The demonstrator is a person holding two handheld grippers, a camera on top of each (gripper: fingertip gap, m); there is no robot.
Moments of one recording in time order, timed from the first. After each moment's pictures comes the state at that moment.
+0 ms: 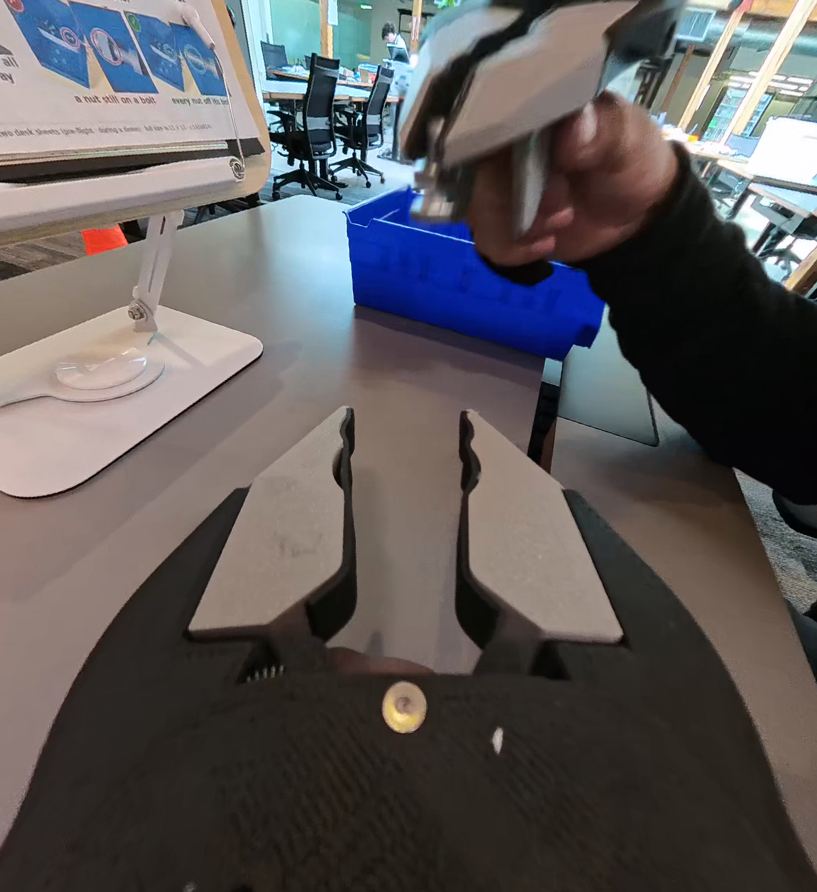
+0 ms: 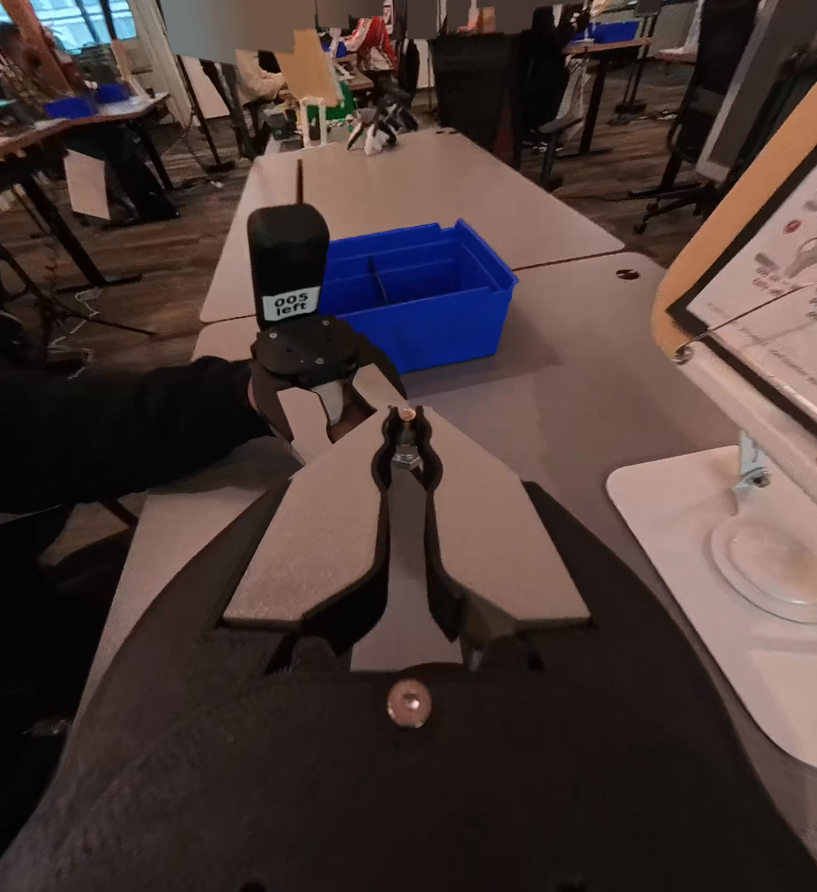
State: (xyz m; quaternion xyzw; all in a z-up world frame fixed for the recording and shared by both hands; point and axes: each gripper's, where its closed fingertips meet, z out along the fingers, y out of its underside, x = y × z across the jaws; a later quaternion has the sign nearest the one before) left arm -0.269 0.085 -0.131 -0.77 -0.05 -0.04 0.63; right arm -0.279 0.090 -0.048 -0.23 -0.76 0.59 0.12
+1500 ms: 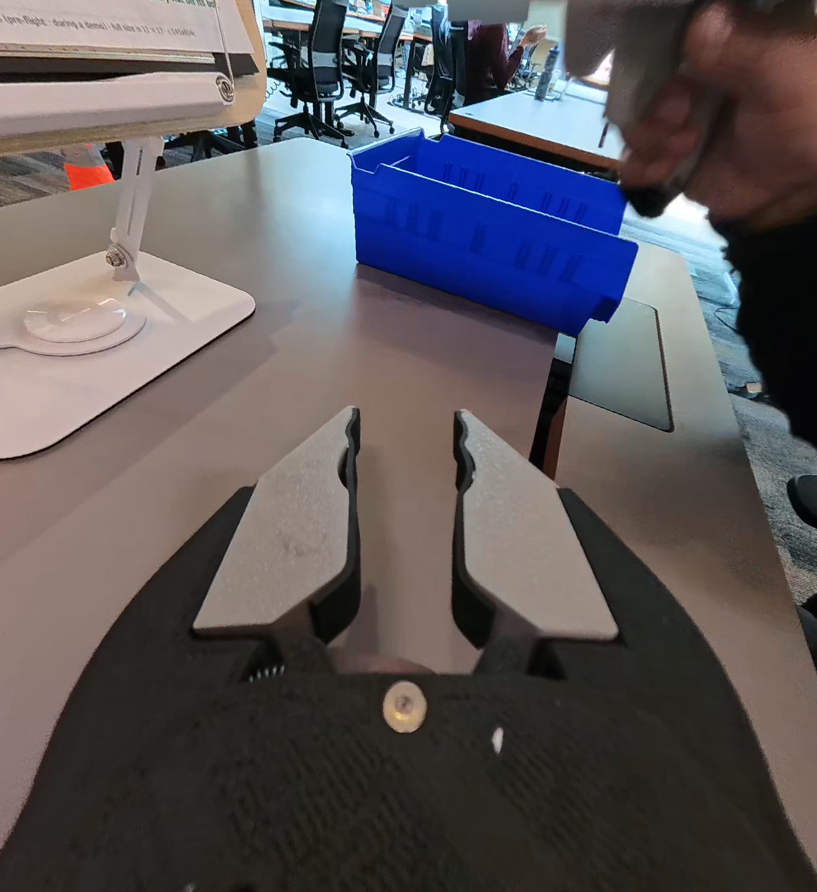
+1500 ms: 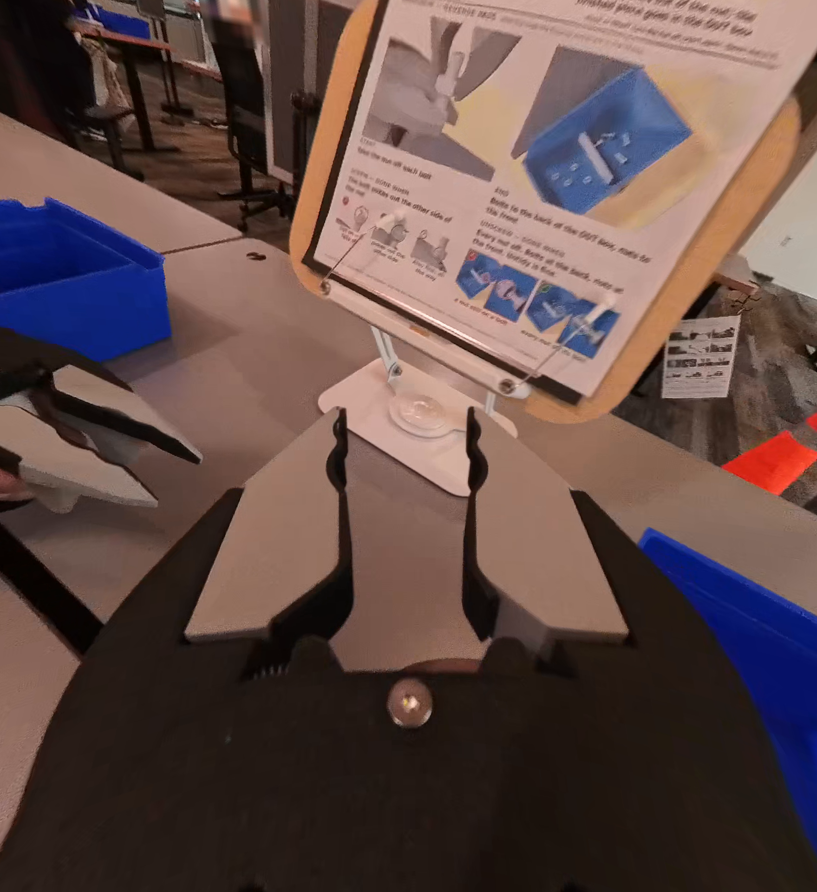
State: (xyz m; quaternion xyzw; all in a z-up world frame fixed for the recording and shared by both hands) left arm -0.269 0.092 -0.153 -0.79 -0.07 -0.05 0.60; right arm -0.269 0.219 -0.029 -0.43 -0.65 0.44 0.45
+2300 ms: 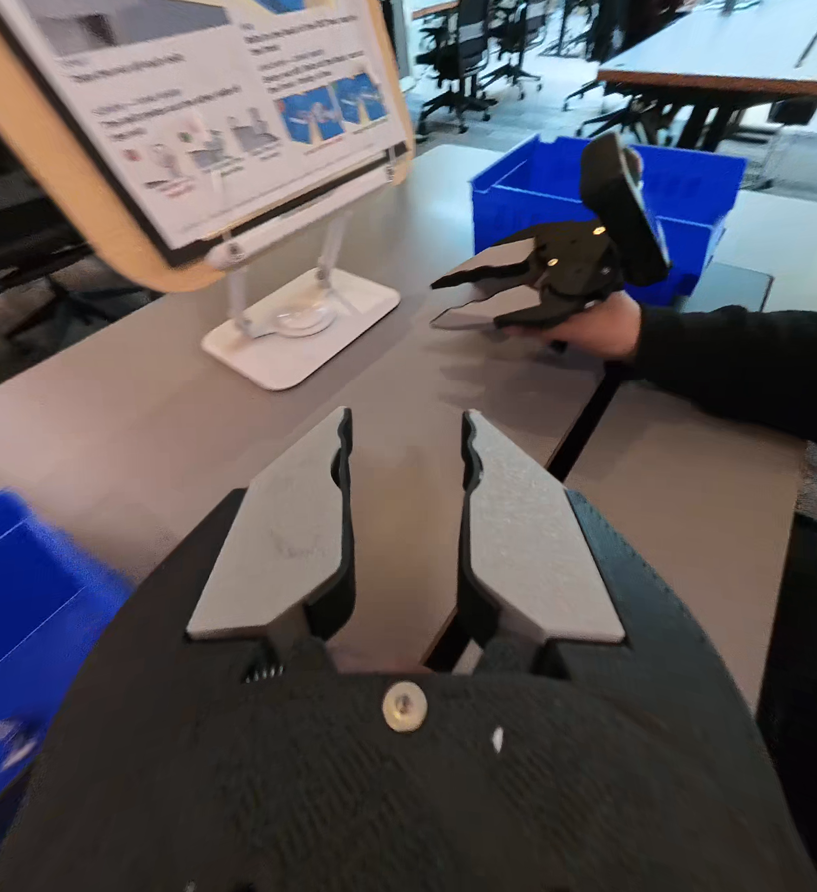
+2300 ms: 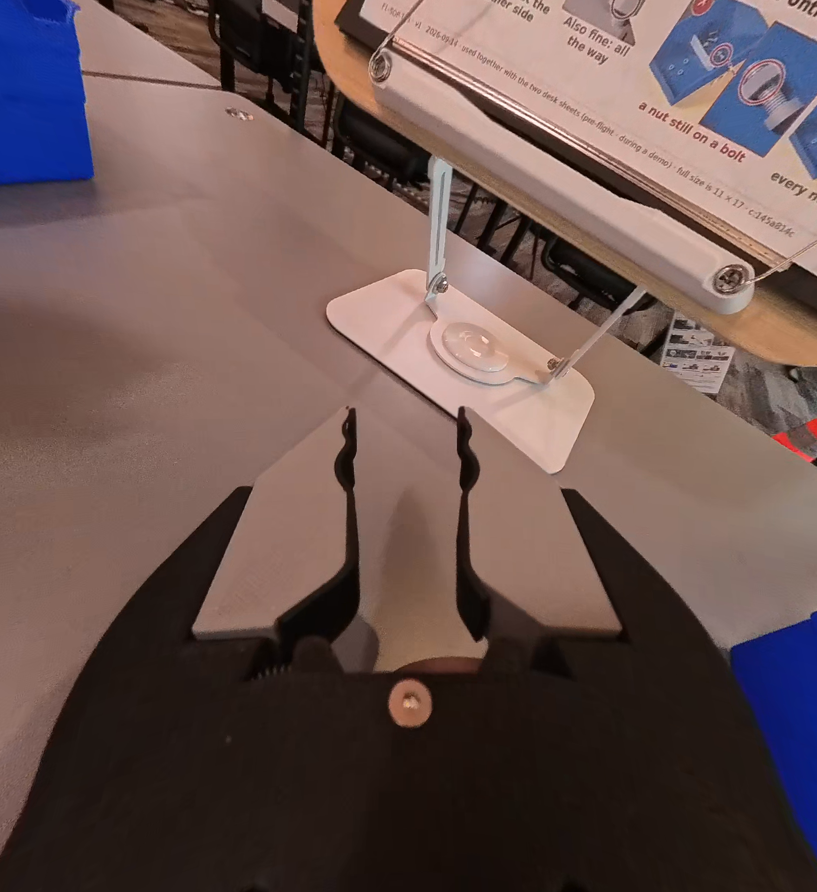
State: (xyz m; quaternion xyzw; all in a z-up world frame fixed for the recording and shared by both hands) left arm -0.277 -0.038 -0.072 -0.81 -0.11 0.11 0.56; right arm -0.338 0.180 -0.167 -0.41 -0.69 0.38 0.46
